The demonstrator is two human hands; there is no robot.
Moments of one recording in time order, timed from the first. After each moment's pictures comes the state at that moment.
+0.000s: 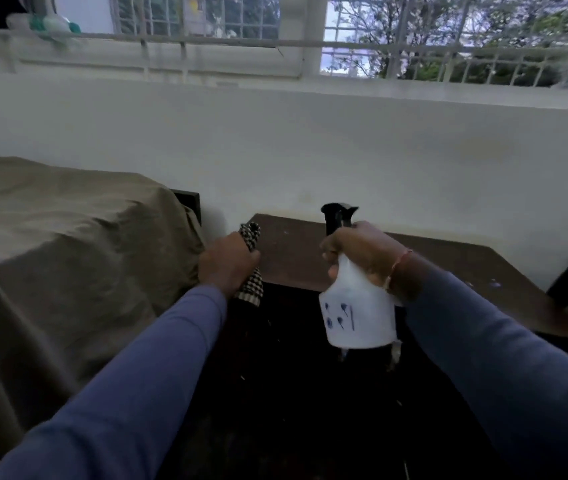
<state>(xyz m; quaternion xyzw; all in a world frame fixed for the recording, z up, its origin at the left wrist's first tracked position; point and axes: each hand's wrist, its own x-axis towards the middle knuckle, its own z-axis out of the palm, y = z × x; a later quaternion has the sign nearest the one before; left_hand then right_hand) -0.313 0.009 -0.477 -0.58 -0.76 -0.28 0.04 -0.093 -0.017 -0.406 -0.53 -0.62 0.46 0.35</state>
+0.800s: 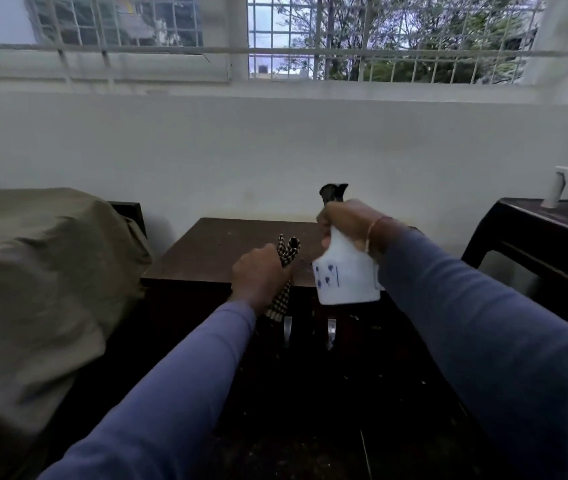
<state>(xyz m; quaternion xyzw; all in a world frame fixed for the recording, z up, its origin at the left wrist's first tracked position) -0.169 -0.005 -0.481 -0.69 -0.67 -0.26 0.04 -0.010 -0.026 -0.373 -0.59 -0.58 0.39 0.40</state>
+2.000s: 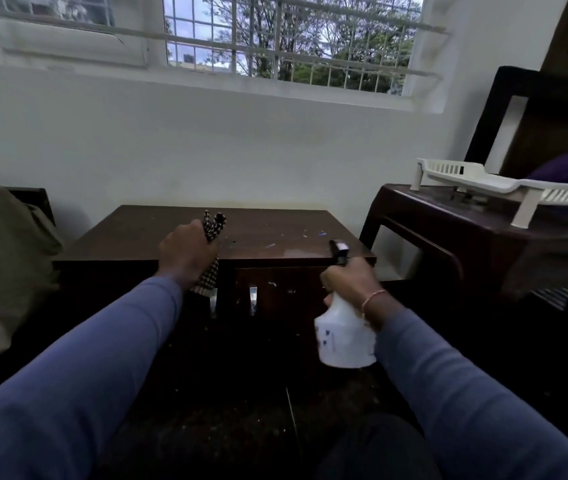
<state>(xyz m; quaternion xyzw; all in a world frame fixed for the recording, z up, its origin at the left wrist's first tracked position) -0.159 -0.048 -0.468 -0.69 -0.64 -0.33 0.04 0.090 -0.160 -0.464 -0.71 -0.45 0.31 0.45</state>
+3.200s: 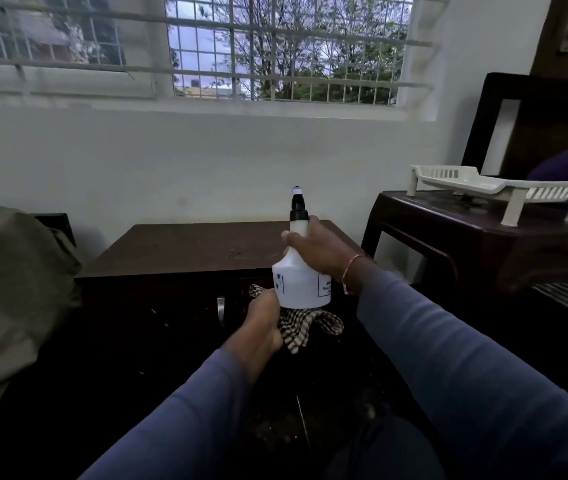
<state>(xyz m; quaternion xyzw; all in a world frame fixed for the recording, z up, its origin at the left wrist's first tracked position) -0.049 -0.132 -0.514 -0.30 -0.42 -0.48 -0.71 0.056 -0.140 -0.413 -0.60 -0.63 0.26 0.42</state>
